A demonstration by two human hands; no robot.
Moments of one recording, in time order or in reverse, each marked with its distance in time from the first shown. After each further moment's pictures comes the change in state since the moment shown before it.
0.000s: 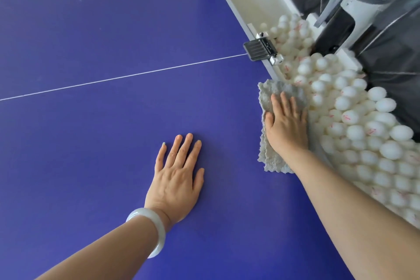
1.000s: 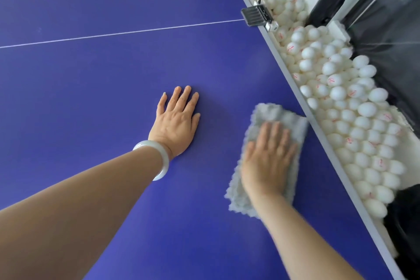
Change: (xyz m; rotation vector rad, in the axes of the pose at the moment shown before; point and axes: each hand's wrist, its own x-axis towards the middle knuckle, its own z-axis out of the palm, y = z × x) left_hand 0.001 0.001 0.000 -0.008 0.010 0.006; right_hand -0.211 -0.037 0.006 -0.065 -0.024 0.135
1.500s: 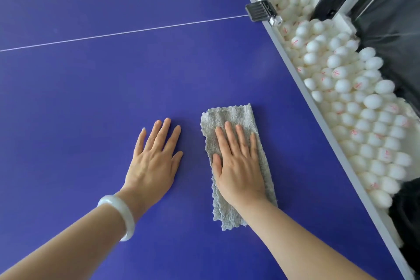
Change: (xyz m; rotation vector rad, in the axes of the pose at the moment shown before) left_hand -0.122 -0.012 -0.013 -0.019 -0.033 -0.066; right_hand -0.040 -0.027 0.011 0.053 -0.013 -0.454
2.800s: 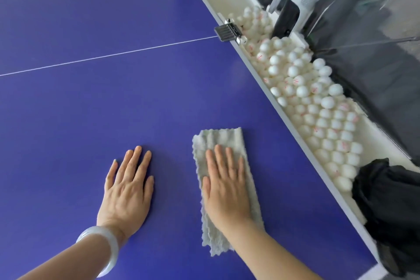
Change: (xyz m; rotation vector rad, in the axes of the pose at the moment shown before) left_hand -0.035 -0.016 0.009 -0.023 0.068 -0.053; right_hand -0.045 -0.009 -0.001 0.007 0.029 0.111
